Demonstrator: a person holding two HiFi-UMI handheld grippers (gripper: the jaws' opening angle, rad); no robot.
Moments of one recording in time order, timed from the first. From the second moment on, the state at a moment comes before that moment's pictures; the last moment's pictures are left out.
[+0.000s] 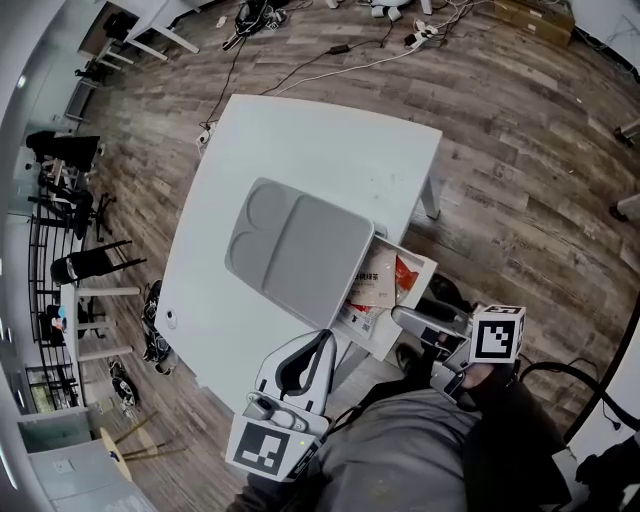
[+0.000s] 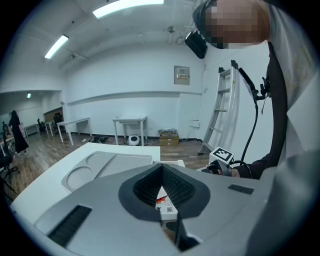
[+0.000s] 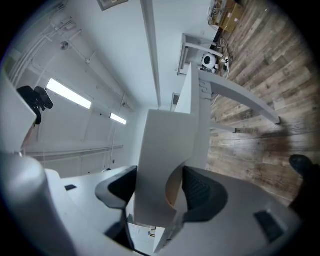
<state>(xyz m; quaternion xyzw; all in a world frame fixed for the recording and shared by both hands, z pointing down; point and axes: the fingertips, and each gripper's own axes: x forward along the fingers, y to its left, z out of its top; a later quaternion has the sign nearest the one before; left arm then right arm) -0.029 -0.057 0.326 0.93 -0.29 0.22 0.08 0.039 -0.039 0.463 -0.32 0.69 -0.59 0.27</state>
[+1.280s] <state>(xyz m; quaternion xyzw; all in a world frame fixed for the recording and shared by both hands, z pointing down) 0.012 -0.031 0.337 0.94 -0.23 0.23 0.07 0.094 0.043 0.464 -0.34 0.67 -0.59 0.30</state>
